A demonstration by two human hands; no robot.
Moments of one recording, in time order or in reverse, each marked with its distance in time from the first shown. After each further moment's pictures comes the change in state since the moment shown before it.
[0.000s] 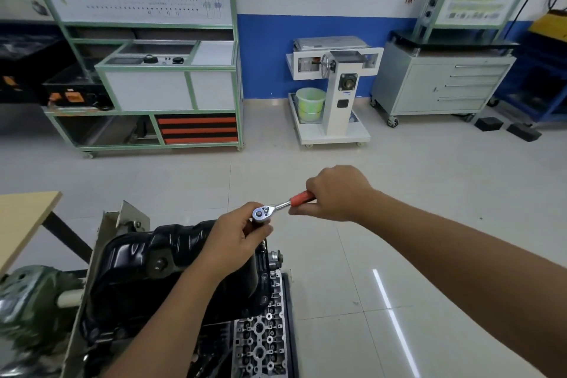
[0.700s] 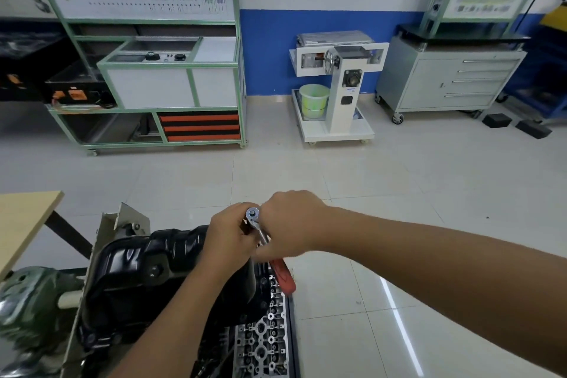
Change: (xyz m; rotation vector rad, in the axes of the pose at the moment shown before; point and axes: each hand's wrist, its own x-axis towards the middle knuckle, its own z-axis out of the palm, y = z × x) left_hand 0.012 0.009 0.005 0.069 0.191 0.032; right_hand 0.010 -0.077 -0.040 0.197 -0.209 -0.204
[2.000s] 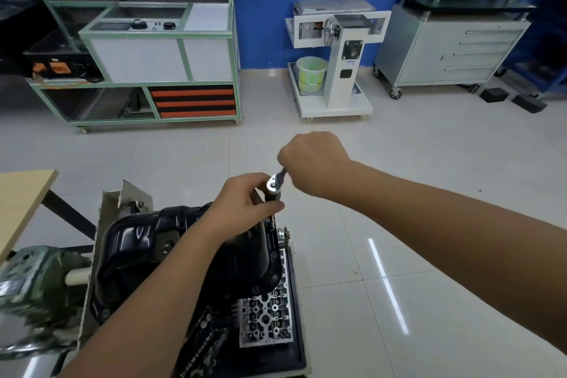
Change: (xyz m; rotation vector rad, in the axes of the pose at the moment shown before) left_hand 0.022 -0.008 -0.022 -0.112 -0.343 -0.056; right_hand 0.023 0.016 -0.021 -0.248 0.108 0.270
